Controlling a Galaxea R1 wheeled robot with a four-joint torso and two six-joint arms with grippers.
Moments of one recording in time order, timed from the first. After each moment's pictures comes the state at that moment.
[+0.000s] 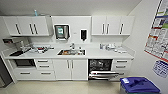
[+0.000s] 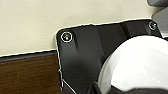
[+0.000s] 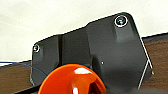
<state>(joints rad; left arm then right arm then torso) 1.47 2.88 -2.61 0.65 0.00 -0.58 -1.56 2.97 -2.62 0.04 0.16 0.10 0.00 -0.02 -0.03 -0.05</state>
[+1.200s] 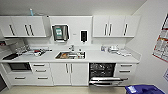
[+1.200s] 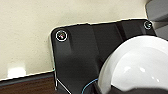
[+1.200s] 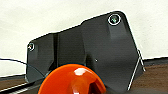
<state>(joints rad) 1.48 2.89 -2.60 0.65 0.00 -0.58 -1.57 2.96 -2.63 0.04 0.16 0.10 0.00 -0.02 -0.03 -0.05</state>
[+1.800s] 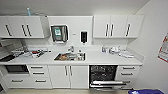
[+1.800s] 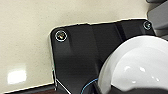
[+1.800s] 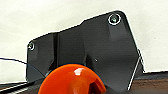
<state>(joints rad) 1.48 2.89 -2.60 0.65 0.00 -0.58 -1.57 2.96 -2.63 0.04 0.16 0.10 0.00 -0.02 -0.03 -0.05</state>
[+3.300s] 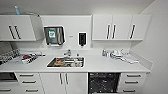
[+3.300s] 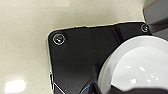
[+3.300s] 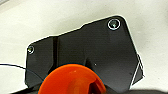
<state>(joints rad) 1.48 2.90 -2.60 0.65 -0.01 -0.58 -1.56 2.96 -2.63 0.03 0.16 0.10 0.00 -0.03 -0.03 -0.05</state>
